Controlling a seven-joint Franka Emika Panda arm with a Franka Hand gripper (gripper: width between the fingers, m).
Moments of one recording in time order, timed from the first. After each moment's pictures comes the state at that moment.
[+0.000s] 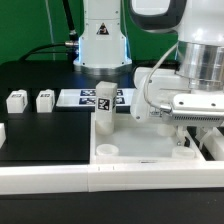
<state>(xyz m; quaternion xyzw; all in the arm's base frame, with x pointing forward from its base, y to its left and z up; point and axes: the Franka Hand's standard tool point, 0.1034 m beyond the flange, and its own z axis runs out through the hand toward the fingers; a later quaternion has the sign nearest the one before) 0.589 0.108 0.015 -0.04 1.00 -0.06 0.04</state>
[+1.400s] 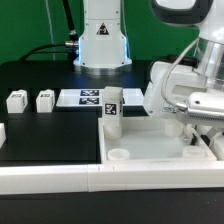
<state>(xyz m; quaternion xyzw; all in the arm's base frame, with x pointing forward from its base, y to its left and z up) 0.587 0.118 0.015 -0.03 1.00 -0.09 0.01</state>
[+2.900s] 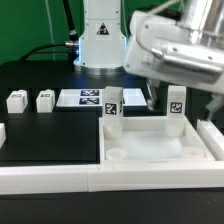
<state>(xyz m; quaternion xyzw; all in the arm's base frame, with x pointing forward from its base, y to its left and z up) 0.603 0.071 0.094 0.01 0.99 -0.13 0.06</state>
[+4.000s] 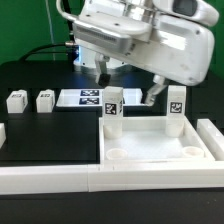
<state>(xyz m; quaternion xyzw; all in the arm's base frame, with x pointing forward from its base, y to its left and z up) 0.579 -0.006 0.113 0.34 0.93 -0.12 0.09</state>
